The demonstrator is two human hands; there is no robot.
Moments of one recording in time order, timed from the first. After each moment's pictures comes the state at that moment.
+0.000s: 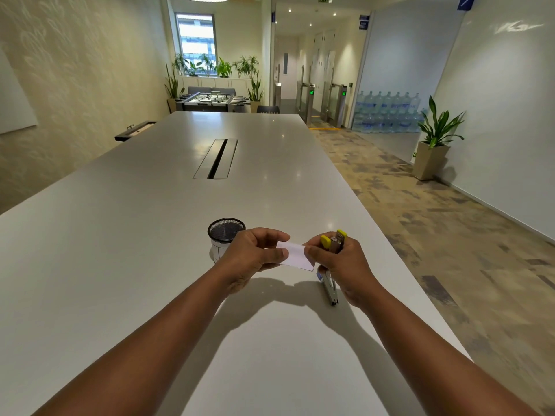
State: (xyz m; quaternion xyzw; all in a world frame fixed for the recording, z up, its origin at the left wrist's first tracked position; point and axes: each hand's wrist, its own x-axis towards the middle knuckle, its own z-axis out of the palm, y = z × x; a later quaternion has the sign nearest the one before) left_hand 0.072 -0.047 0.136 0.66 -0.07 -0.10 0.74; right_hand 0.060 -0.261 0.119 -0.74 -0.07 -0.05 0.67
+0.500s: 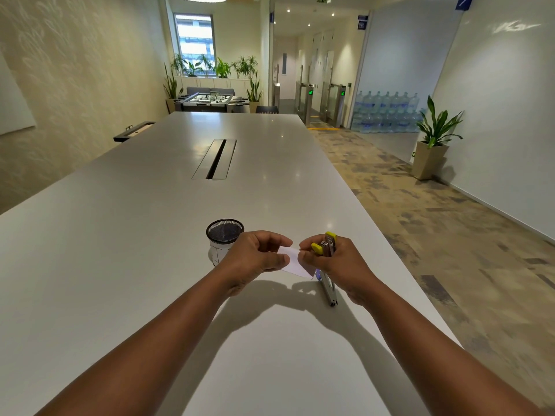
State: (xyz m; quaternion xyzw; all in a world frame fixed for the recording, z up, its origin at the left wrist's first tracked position) left_hand 0.069 -0.050 0.136 0.70 -0.10 -0.09 0.70; right_hand 0.060 -0.262 0.127 -0.76 -0.09 -0.01 0.64
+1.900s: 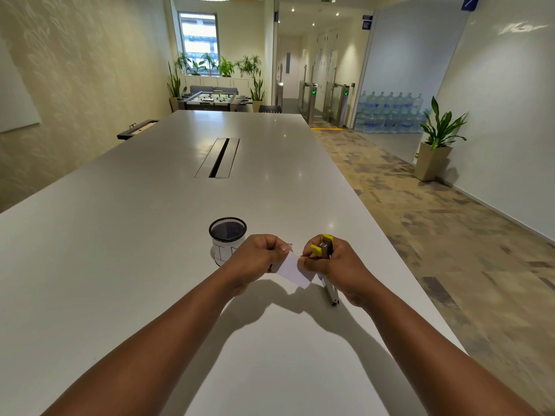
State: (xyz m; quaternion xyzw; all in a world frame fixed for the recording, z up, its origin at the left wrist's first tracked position) left_hand 0.074 -0.056 0.133 0.75 -0.08 -0.11 0.65; right_hand 0.058 -0.257 0.127 -0.76 -0.11 0.02 0.64
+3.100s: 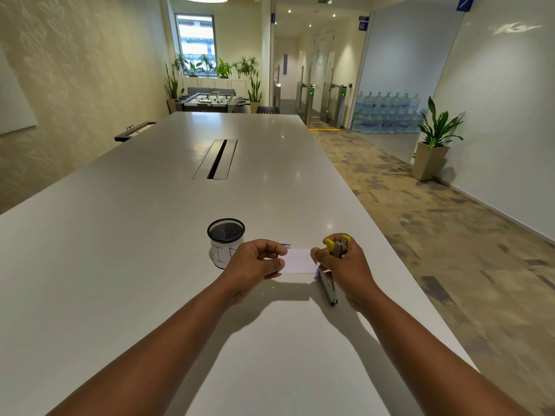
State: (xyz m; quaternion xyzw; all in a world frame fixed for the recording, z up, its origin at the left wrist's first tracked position) left_hand 0.074 -0.050 0.104 0.69 -0.08 -0.07 0.72; right_hand 0.061 -0.266 0.106 -0.73 0.02 -0.07 0.68
